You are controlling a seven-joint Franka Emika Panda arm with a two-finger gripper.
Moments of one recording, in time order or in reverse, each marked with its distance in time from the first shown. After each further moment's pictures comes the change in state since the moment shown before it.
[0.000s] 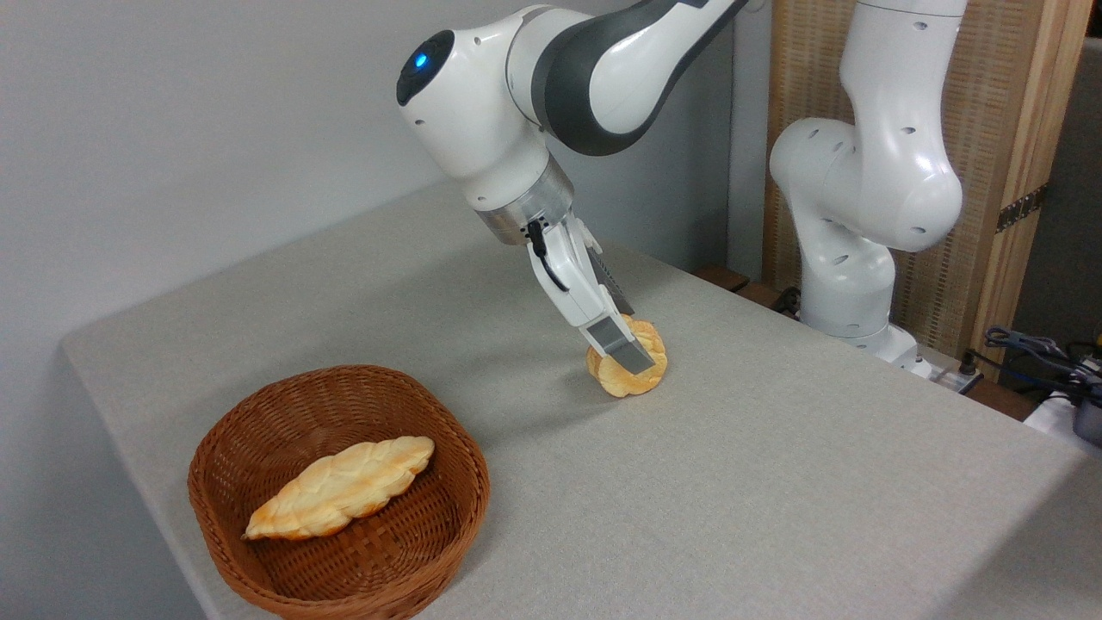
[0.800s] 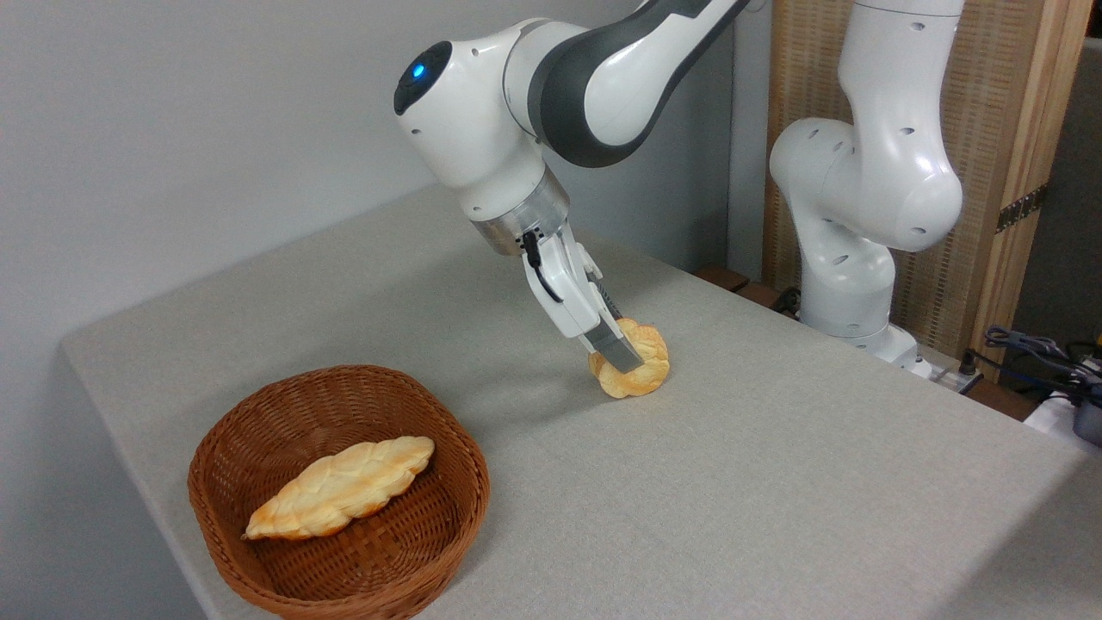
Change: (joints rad) arm 0.001 0.020 0.000 -0.004 0.008 0.043 0.000
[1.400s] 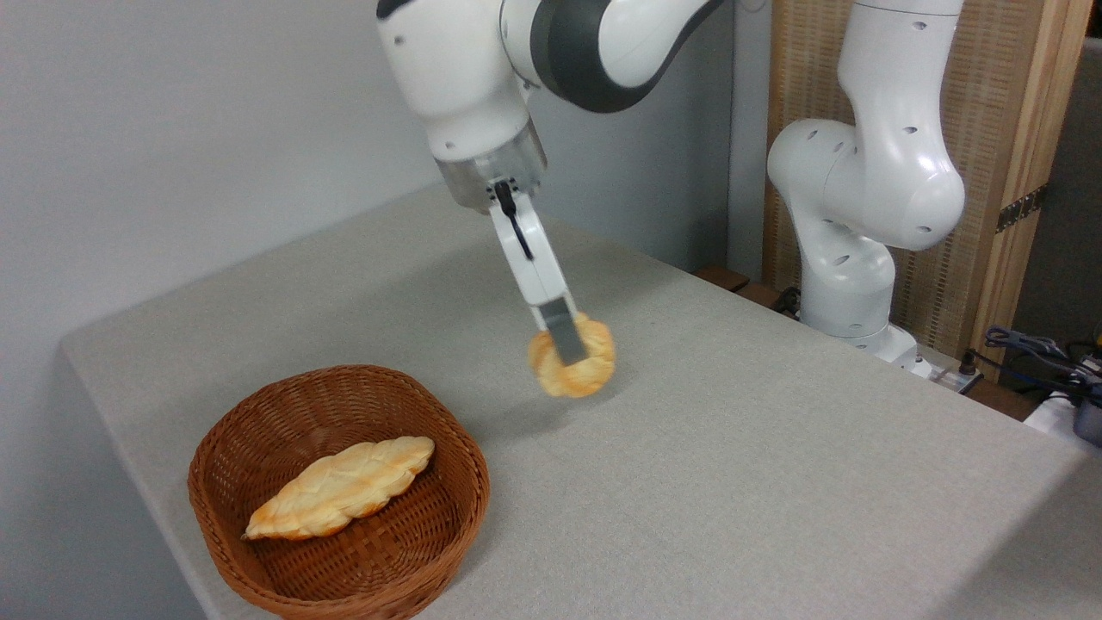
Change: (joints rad) arm 0.062 -0.005 0.009 0.148 -0.041 0.113 -0.031
